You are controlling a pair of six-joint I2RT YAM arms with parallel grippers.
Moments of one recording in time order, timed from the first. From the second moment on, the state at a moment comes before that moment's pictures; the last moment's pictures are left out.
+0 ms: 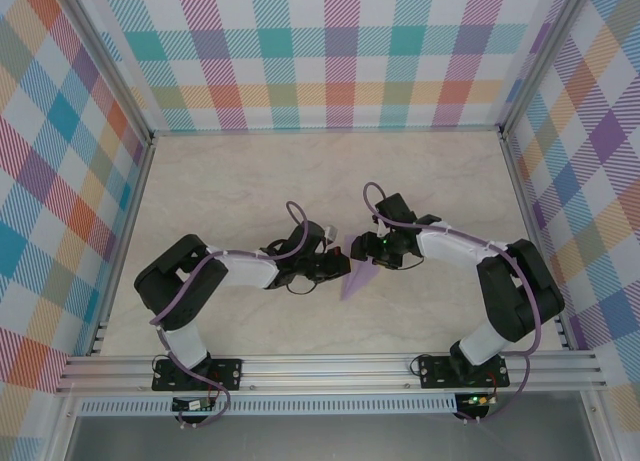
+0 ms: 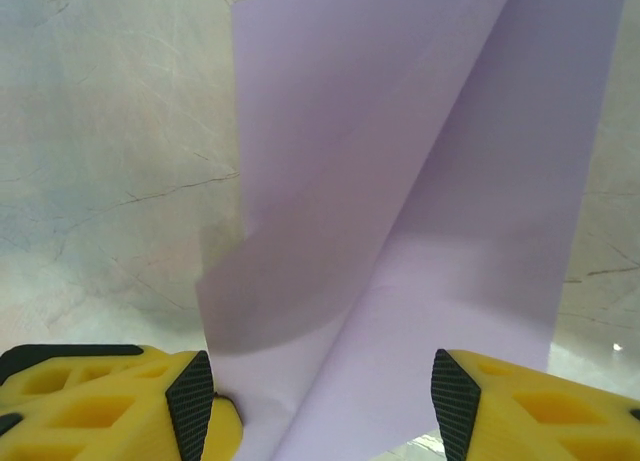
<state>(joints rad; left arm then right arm) -0.79 1.76 0.79 0.28 0.40 -0.99 0.52 1.57 0.88 -0.45 -0.32 0.67</state>
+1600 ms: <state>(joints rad) -0.76 1.79 0.77 0.25 0.35 -1.02 0.51 1.74 0.98 -0.53 -0.32 0.66</state>
